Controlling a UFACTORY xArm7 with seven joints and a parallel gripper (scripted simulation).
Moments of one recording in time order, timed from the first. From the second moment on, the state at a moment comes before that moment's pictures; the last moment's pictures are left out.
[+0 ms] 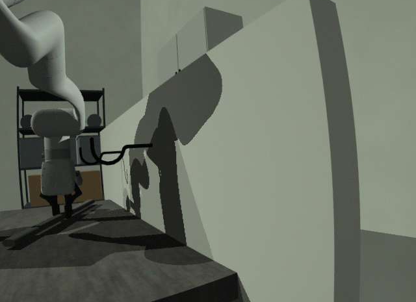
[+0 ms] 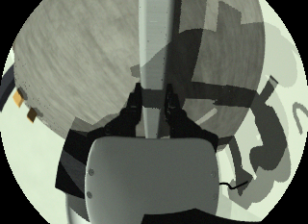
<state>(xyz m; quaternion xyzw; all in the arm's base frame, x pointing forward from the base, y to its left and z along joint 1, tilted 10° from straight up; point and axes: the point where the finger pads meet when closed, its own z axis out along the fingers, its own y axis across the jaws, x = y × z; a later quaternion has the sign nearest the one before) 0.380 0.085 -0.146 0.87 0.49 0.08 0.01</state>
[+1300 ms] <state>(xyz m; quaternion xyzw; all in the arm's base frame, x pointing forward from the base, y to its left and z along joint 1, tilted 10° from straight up) 0.378 0.084 -0.132 0.87 0.49 0.08 0.01</state>
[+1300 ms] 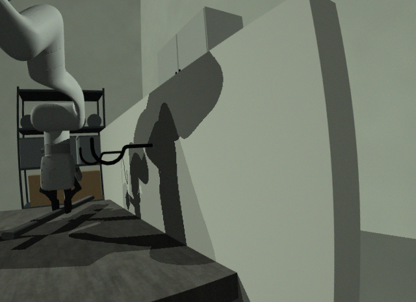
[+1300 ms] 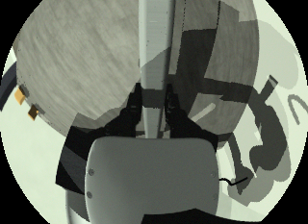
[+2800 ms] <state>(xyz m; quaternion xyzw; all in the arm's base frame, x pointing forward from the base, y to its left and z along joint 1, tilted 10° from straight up) 0.373 0.083 -0.105 0.87 0.49 0.08 0.01</state>
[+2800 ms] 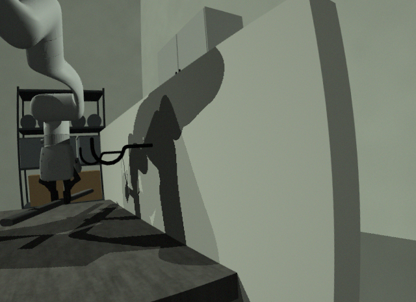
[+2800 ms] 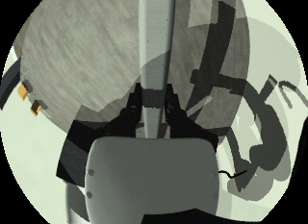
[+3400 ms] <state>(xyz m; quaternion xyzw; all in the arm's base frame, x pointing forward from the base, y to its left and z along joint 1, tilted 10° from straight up) 0.372 0.082 -0.095 0.87 0.49 0.08 0.01</state>
